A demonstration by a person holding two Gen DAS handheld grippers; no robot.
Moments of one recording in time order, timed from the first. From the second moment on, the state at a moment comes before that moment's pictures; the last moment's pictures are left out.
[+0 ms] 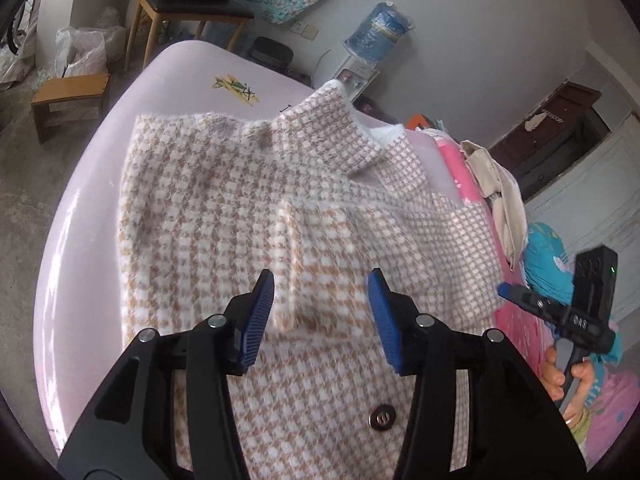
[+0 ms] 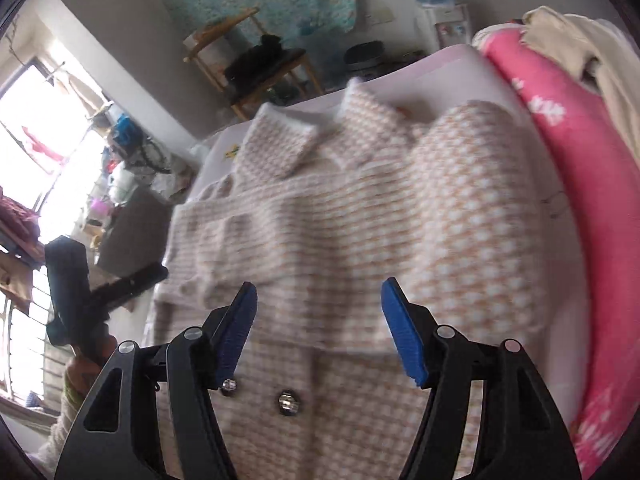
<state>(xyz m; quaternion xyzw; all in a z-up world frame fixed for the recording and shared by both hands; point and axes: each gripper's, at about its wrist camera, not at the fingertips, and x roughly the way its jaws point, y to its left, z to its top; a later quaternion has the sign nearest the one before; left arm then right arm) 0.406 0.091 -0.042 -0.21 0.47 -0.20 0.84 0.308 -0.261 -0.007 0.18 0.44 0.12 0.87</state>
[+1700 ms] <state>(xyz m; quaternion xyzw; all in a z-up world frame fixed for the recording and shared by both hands) 0.439 0.067 -0.068 -0.06 0.45 -0.13 0.88 0.427 -0.283 -0.066 -0.02 0.44 0.03 0.90</state>
